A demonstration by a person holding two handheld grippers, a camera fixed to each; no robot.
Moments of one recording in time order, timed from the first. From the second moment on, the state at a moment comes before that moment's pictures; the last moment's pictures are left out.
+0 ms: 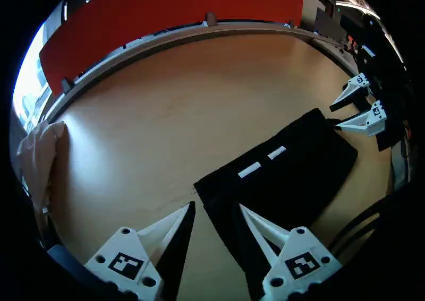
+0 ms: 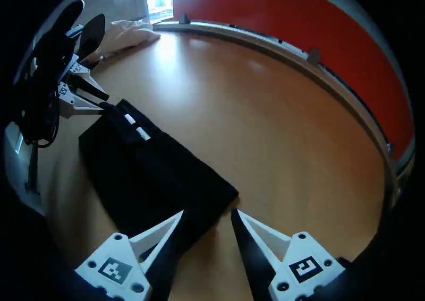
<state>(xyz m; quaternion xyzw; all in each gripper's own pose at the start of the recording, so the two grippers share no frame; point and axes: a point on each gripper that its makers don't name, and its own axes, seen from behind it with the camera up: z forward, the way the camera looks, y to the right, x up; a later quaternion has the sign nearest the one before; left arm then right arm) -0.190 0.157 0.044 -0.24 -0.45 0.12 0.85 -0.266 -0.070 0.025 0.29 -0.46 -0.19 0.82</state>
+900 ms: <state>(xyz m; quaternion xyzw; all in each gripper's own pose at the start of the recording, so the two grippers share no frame) -0.177 0.142 0.063 -0.20 -0.43 0.12 0.87 -0.253 -0.061 0.050 0.26 -0.43 -0.20 0.84</state>
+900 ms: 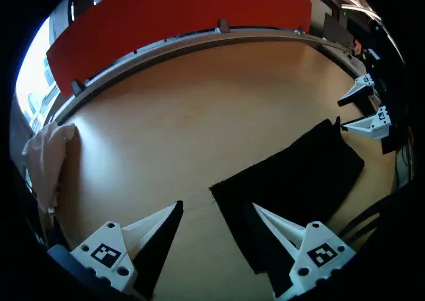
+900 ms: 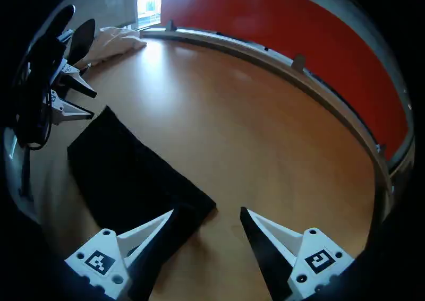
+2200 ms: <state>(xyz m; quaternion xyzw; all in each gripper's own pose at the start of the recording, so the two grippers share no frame) -0.176 0.133 -0.032 -0.18 -0.45 0.07 0.87 -0.237 -0.057 -0.052 0.26 -0.43 -0.16 0.85</state>
